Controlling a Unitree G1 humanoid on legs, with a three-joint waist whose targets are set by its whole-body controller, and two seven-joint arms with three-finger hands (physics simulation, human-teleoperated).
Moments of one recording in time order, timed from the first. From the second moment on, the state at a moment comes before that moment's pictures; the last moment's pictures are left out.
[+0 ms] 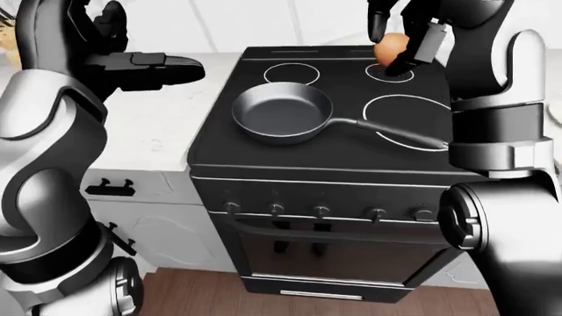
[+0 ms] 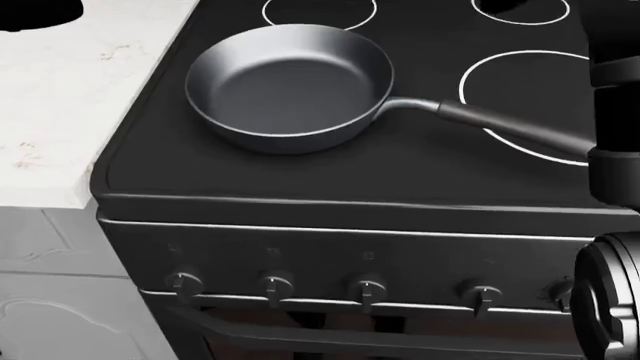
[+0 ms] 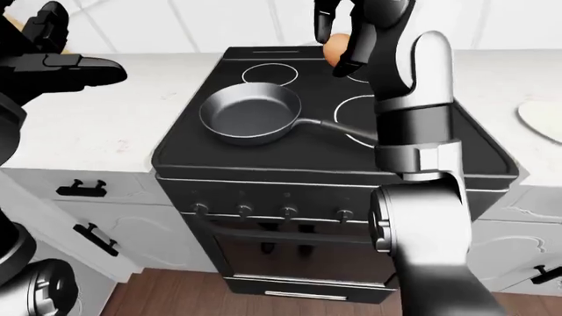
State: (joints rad) left arm -0.89 0.53 0.29 -0.41 -0.49 1.03 0.22; right arm -1.36 -0.42 -0.05 0.48 -1.06 0.21 0.82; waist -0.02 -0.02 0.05
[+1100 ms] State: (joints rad) left arm -0.89 0.52 0.29 -0.42 -0.49 1.05 0.22; right arm -1.40 -0.40 -0.05 0.55 -1.05 0.21 0.80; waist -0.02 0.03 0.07
